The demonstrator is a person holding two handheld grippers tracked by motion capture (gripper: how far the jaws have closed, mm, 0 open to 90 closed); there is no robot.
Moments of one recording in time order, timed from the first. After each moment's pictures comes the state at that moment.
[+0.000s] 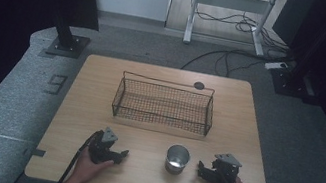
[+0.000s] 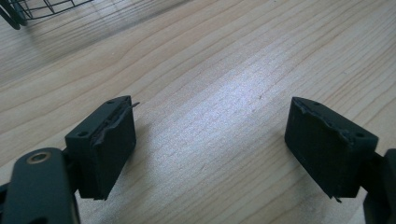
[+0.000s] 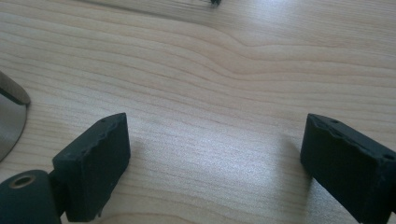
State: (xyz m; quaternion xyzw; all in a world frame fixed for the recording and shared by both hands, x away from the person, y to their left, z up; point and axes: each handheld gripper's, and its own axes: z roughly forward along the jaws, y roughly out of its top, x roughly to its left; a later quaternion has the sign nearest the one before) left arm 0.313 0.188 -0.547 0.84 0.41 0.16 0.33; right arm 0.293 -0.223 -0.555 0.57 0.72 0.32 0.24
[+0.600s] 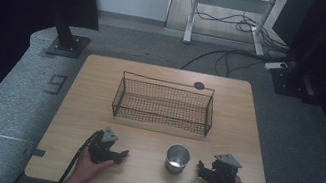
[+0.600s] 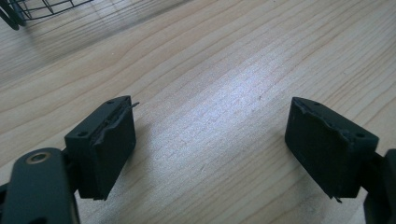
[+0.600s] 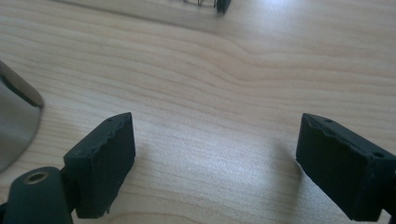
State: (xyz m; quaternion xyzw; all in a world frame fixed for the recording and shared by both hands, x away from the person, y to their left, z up) left arm 0.313 0.188 -0.547 0.84 0.40 0.16 0.34; right arm 0.290 -0.222 -0.552 0.56 0.72 0.33 0.25
